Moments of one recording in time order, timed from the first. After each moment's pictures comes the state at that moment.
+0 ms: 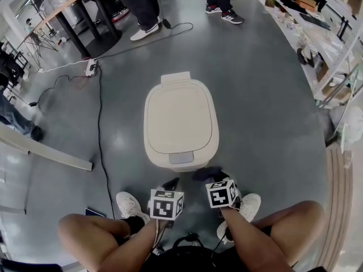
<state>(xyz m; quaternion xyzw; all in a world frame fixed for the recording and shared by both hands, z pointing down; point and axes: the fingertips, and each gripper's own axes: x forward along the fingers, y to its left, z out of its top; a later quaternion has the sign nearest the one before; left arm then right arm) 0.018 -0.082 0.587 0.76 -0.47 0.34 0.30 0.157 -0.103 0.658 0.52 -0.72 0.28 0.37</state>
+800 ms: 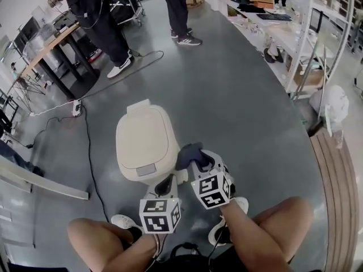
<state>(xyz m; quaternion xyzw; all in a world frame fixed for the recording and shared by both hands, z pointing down) 0.143 -0.089 0.446 0.83 -0.48 0.24 0.17 0.224 -0.147 0.466 0.56 -0.80 0.05 0.19</state>
